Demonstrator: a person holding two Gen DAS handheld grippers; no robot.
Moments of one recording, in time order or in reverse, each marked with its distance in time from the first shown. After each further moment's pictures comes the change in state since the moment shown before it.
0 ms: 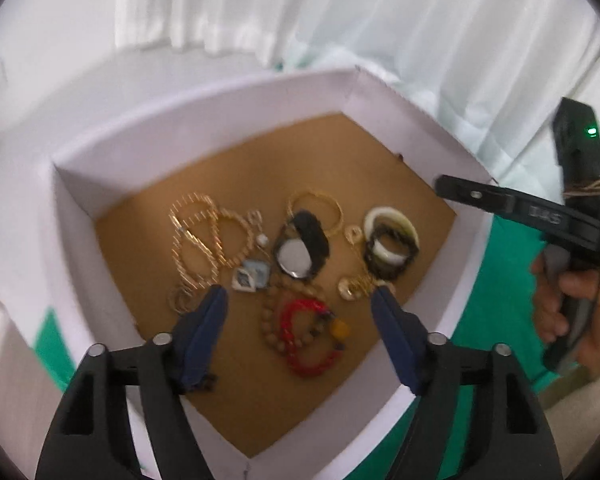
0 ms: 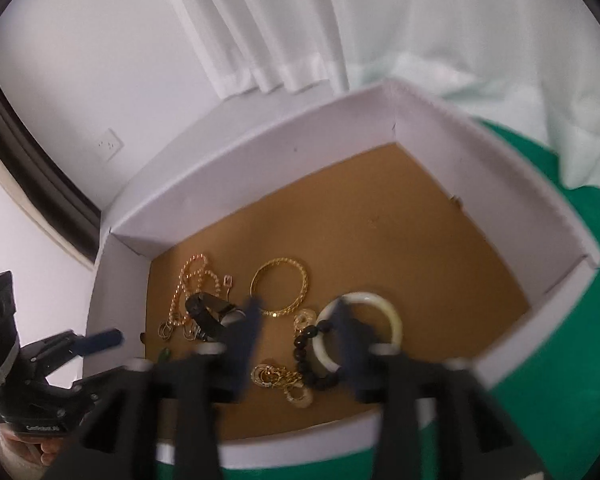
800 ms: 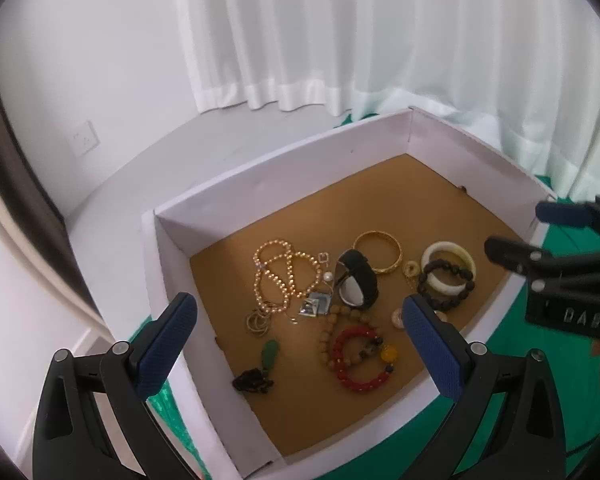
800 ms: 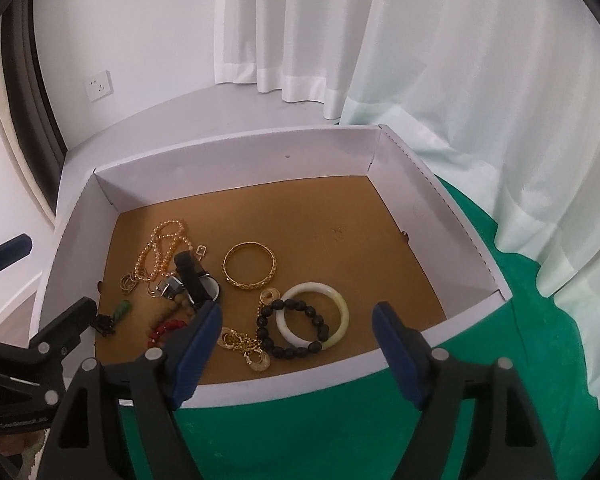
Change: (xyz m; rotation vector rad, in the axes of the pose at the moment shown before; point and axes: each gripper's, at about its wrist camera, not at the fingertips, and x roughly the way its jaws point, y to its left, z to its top) left arm -0.032 -0.041 -0.004 -0.002 -0.141 0.394; right arm -0.033 0.059 -0.013 -0.268 0.002 -0.275
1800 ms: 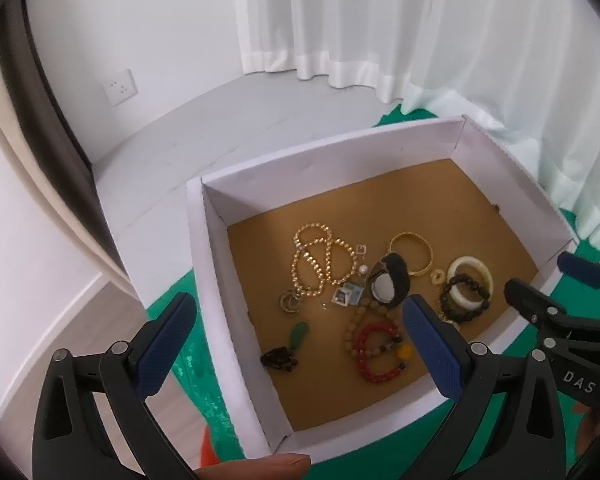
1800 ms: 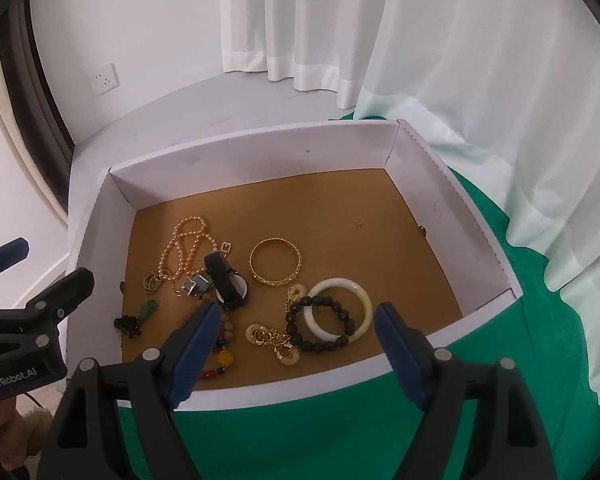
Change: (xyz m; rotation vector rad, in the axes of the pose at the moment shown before) left arm -0.006 0.037 0.022 -0.159 0.125 0.049; right arm -0.009 0.017 0.016 0.016 0.073 0.040
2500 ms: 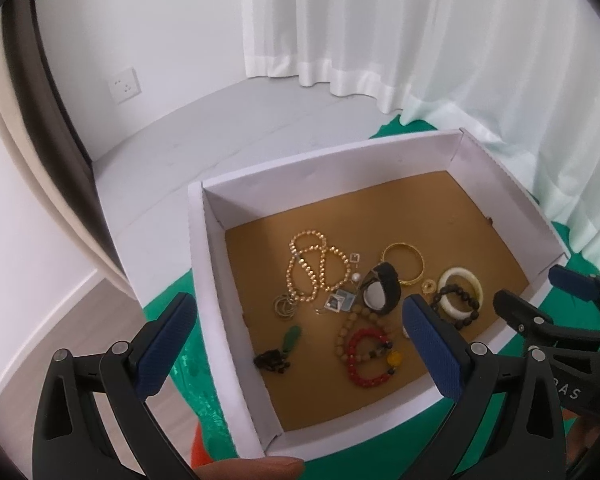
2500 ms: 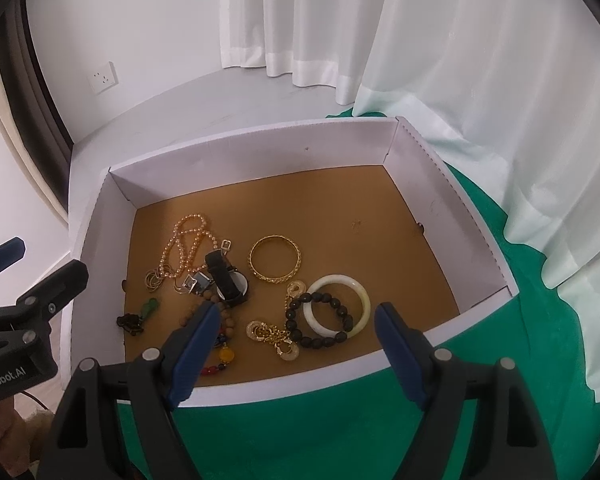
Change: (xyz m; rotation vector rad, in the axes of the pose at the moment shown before) left arm -0.007 0.002 0.004 -0.032 -0.015 -0.013; right arm -0.004 0.000 0.003 0.001 0.019 -0.010
